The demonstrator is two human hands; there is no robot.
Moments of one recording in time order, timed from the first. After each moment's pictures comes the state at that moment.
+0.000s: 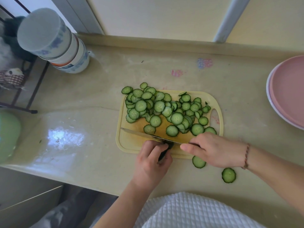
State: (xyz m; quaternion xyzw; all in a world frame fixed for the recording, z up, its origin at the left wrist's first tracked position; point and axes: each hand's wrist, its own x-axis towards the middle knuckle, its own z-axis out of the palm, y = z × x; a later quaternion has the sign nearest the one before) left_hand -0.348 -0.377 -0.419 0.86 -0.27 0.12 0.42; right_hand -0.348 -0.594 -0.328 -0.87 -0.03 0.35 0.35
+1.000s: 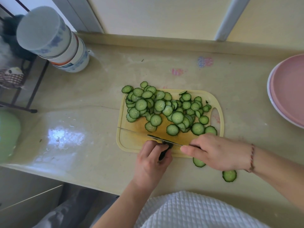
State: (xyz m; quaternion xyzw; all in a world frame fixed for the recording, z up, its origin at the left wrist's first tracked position) left_hand -0.349 -0.376 -0.423 0.86 -0.26 0.12 0.42; right_hand -0.350 -0.589 -0.317 -0.86 -0.04 0.37 0.34
